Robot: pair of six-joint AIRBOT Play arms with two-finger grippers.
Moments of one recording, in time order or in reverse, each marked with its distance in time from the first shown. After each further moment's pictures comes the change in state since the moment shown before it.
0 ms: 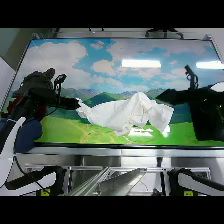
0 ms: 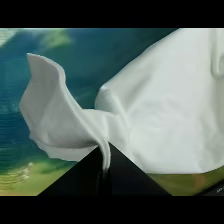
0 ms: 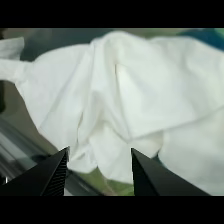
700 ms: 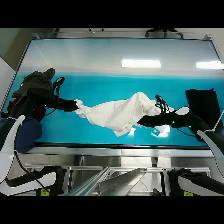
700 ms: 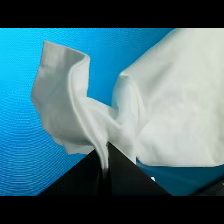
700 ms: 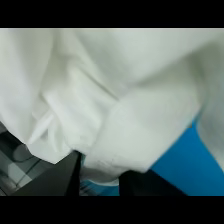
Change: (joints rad) left arm 0.047 -0.034 0.000 -0.001 0.031 0.023; right arm 0.292 -0.005 -0.361 0.080 -0.360 -0.085
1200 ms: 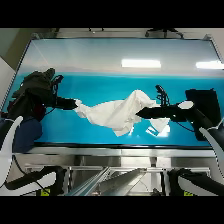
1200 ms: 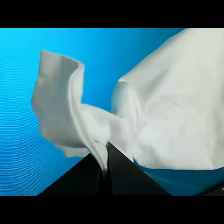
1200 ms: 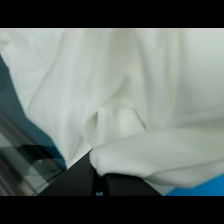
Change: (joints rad) left arm 0.002 0.053 0.005 -0.004 -0.009 0.003; right arm 0.012 0.046 0.092 0.076 0.048 -0.075
